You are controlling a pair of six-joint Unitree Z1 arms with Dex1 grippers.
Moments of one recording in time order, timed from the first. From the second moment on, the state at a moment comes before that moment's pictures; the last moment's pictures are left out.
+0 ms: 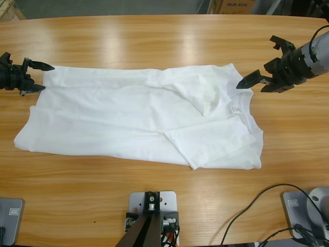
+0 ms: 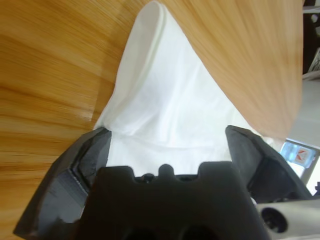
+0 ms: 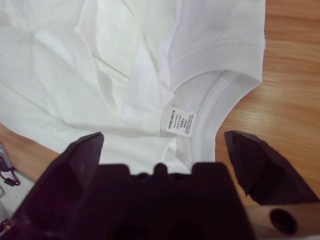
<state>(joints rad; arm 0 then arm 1) 0.19 1.87 -0.70 -0.10 -0.56 -0.62 0.18 1.67 -0.93 0.57 0.38 0.28</state>
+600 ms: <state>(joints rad) 0.19 1.91 -0.70 -0.11 -0.57 -0.62 0.18 1.67 -0.93 0.57 0.38 0.28</state>
